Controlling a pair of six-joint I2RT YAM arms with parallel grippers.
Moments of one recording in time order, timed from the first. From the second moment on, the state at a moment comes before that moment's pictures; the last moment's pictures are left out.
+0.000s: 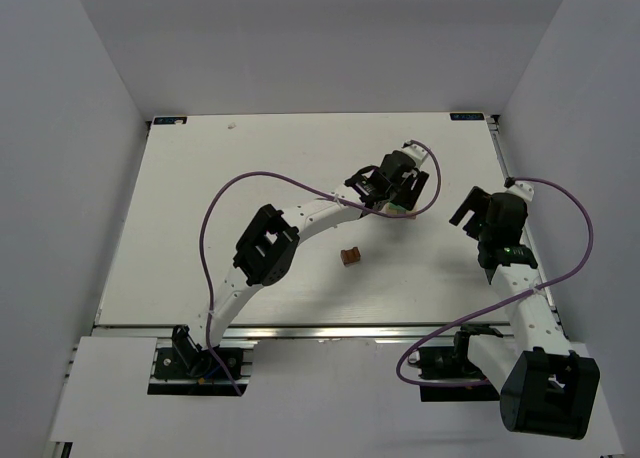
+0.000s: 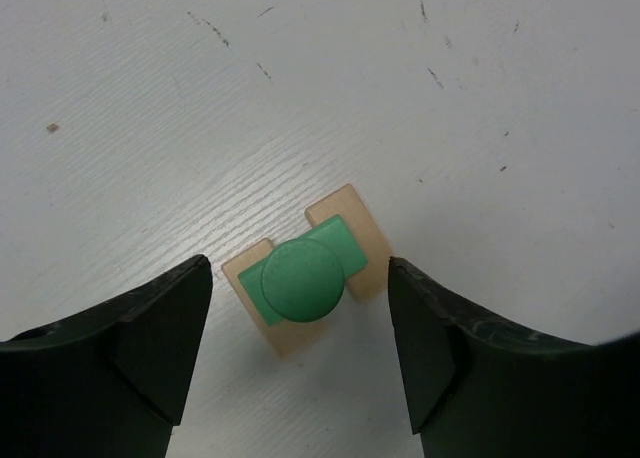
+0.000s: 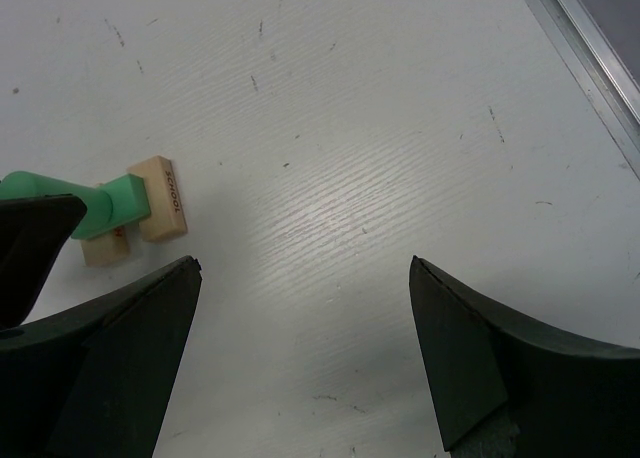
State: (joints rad) left arm -0.92 2.43 2.12 -0.25 -0.19 -0.16; right arm -0.06 0.96 0.59 -0.18 0.14 0.36
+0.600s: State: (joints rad) left arm -0.92 2.36 2.07 -0.25 -0.12 -0.18; right arm -0.06 0.91 0.57 -0.16 0.11 0.35
